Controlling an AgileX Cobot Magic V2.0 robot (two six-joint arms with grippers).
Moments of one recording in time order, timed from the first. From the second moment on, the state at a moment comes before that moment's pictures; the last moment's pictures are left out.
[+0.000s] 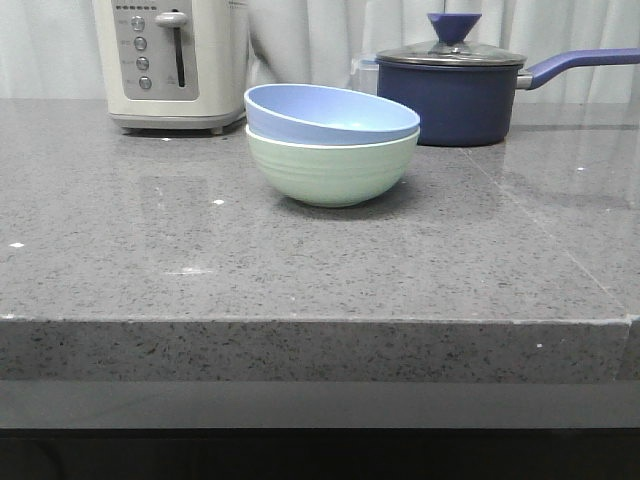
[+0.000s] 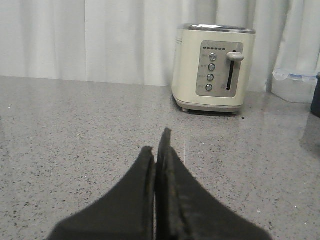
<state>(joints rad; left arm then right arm) -0.06 -0.01 0.01 -0.06 0.02 0.01 0.33 0.57 -0.81 0.10 0.85 0.04</state>
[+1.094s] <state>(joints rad) -0.02 -0.01 0.01 -0.06 0.02 0.01 0.33 0.57 -0.81 0.10 0.85 0.04</state>
